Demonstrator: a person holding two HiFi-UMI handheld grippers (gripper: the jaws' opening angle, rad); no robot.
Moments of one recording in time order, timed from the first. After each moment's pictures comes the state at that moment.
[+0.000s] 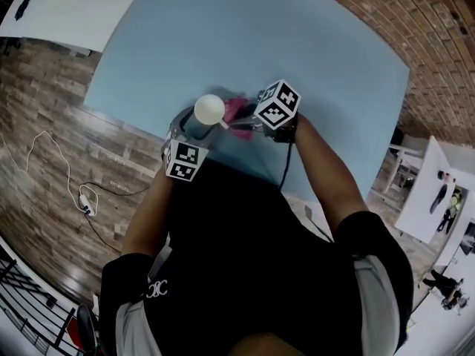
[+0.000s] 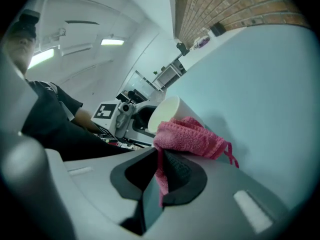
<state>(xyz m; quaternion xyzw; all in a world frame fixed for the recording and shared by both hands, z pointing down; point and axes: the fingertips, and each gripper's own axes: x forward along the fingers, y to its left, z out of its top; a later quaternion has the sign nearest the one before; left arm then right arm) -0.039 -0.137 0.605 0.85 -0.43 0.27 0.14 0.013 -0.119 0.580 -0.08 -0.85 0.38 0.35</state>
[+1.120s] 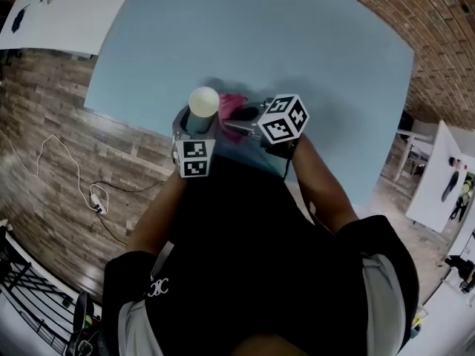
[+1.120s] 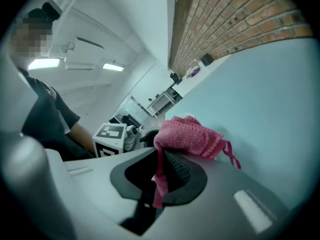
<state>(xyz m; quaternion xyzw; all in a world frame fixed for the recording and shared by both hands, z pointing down) -0.042 -0.138 0.598 0.78 -0.53 0.26 0.18 0.006 -0.106 0.537 0.03 -0.90 0.39 0.20</state>
